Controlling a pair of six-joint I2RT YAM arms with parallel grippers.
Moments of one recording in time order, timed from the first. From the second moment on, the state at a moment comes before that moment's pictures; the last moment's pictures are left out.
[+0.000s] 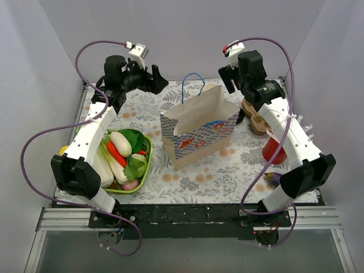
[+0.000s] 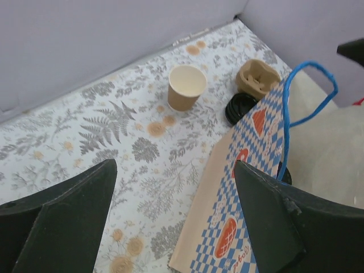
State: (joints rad) left arm -0.26 1.57 1.57 -0.27 0.50 -0.10; right arm 0.44 1.57 1.77 -0.61 0.37 -0.34
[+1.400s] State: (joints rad) left arm -0.24 1.56 1.48 -0.10 0.41 -0.12; right arm 0.06 1.21 1.59 -1.32 -0.27 -0.76
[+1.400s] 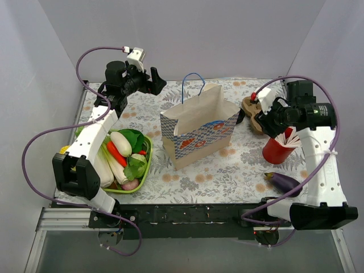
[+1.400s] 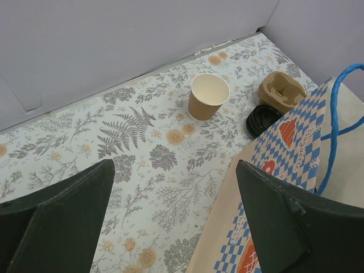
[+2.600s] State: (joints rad) left arm -0.24 1.51 1.44 -0.11 0.45 -0.09; right arm 0.06 1.27 1.48 -1.20 -0.22 -0.92
